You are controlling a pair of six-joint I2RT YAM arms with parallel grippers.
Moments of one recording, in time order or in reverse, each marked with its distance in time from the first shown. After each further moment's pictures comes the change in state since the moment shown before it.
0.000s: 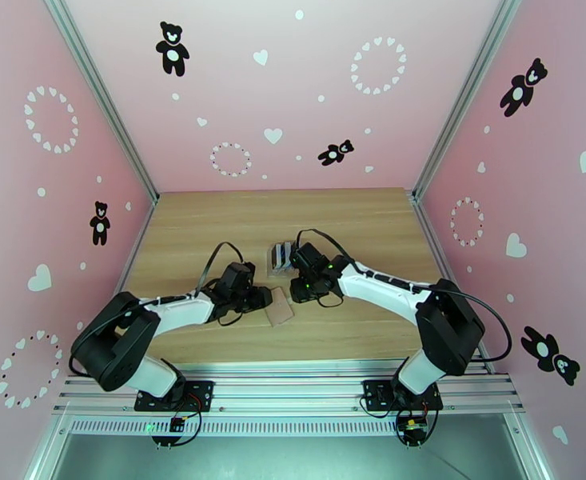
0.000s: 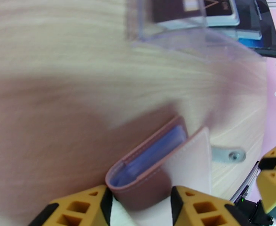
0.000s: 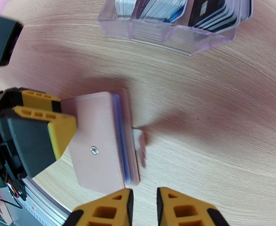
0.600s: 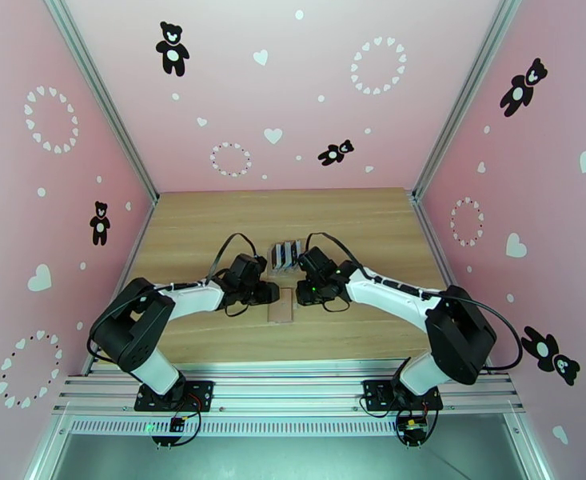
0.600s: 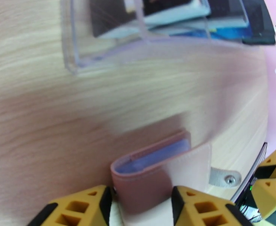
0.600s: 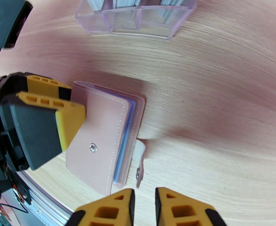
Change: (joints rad) left arm 0.000 0.081 0.095 -0.053 0.079 0.165; right arm -0.014 -0.074 -0.087 0.031 -0.003 0.096
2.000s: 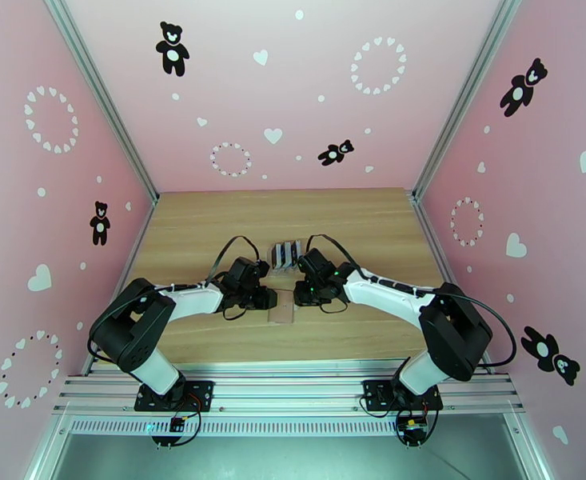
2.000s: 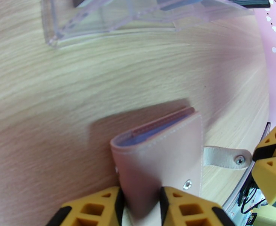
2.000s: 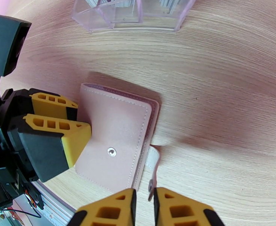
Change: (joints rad) left arm 0.001 0.009 -0.027 0.004 0.044 0.061; right arm 0.000 0.037 -0.014 0.057 -0.052 0.061
